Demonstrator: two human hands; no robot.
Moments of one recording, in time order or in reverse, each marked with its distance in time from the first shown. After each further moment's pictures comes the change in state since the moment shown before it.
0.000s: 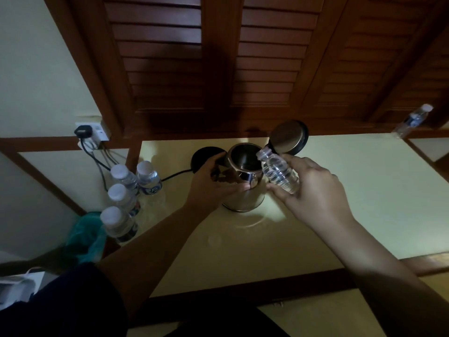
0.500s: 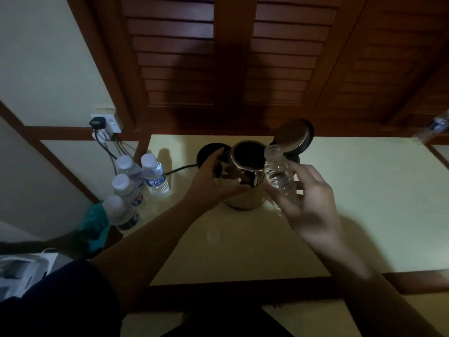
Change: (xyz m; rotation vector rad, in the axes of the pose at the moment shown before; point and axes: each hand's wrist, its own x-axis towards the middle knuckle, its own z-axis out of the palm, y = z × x) left_hand -0.010 0.008 -0.007 0.190 -0.083 -0.090; right_hand -0.017 0.008 0.020 0.537 -0.035 0.087
